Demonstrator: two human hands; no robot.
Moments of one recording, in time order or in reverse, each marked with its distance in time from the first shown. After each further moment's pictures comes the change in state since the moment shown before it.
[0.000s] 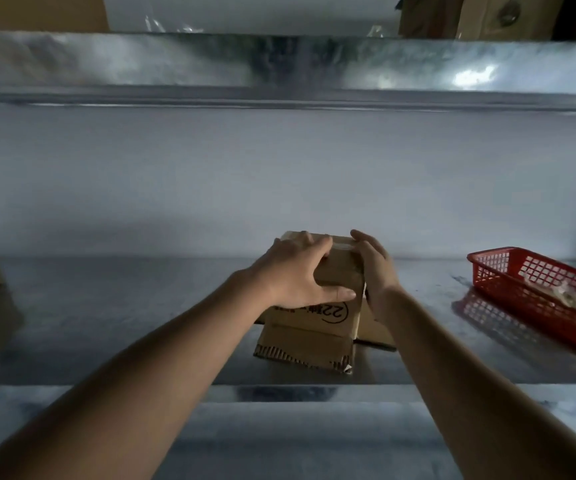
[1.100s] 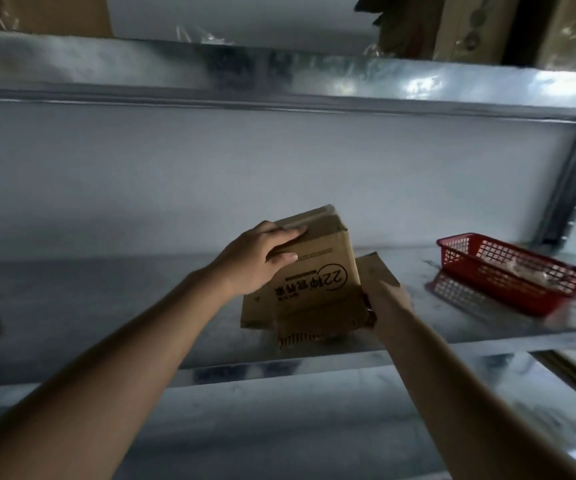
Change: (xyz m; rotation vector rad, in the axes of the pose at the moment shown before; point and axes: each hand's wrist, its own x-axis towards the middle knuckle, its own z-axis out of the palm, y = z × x) left_hand -0.038 -0.067 -0.001 -0.248 0.198 0.113; right_hand -0.089 0.006 -0.002 -0.038 0.434 0.426
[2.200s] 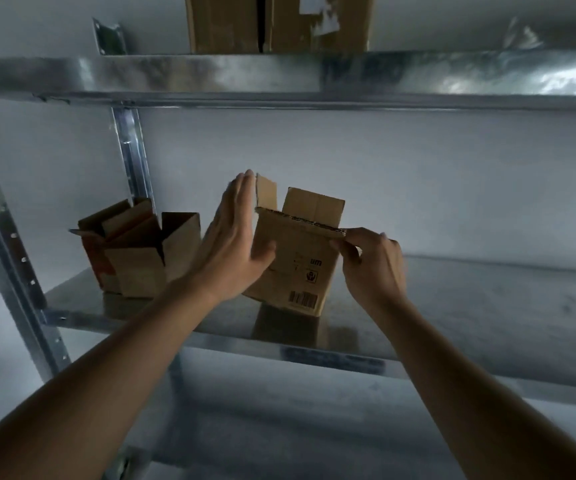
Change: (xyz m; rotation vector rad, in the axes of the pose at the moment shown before) left_hand -0.239 -0.192 -0.197 0.238 0.426 -0.184; right_hand -0.207 0.045 0.292 -0.573 -0.218 -1.246
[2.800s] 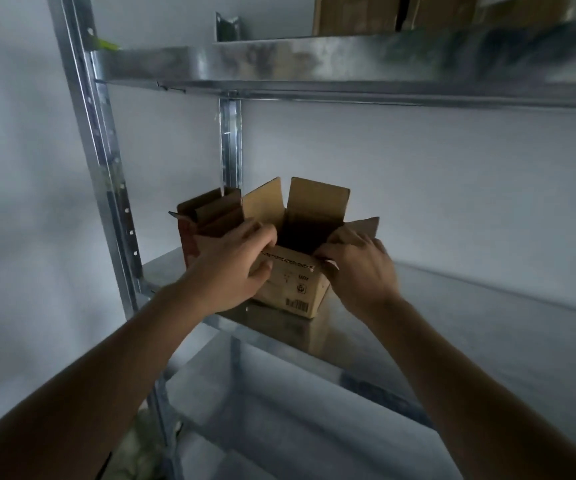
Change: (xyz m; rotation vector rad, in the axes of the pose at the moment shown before) left_hand -0.054 -0.083 -0.065 0.284 -0.123 -0.074; right_hand 0.029 -0.073 0.104 -0.262 -0.458 -0.463
